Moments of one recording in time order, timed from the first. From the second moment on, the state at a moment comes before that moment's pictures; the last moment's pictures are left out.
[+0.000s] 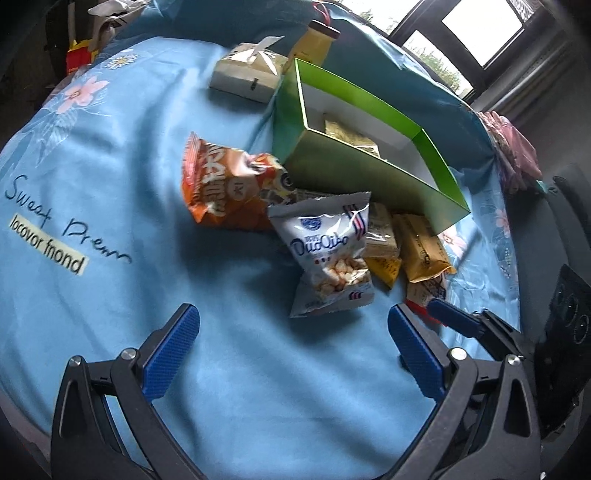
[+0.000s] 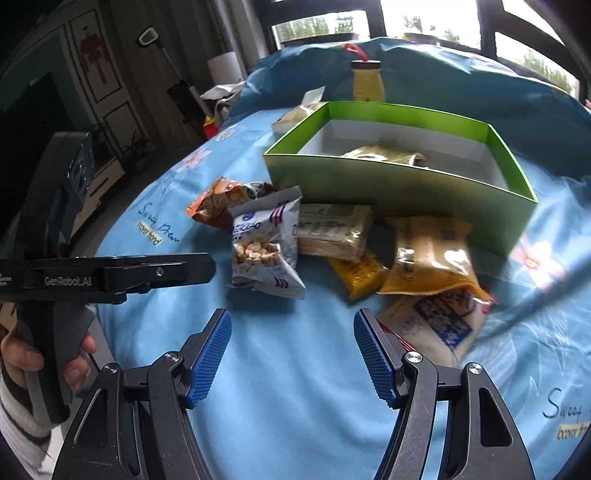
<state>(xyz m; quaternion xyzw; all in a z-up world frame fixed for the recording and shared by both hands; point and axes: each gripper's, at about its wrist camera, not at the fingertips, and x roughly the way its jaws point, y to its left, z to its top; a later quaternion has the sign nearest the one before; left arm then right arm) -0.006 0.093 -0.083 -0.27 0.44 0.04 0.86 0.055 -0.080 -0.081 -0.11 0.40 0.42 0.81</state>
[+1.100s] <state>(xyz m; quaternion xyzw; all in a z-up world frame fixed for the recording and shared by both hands) 0.036 0.088 -0.093 -0.27 0.44 -0.01 0.85 0.087 -0.025 -0.110 -0.12 0.42 0.50 0.75</state>
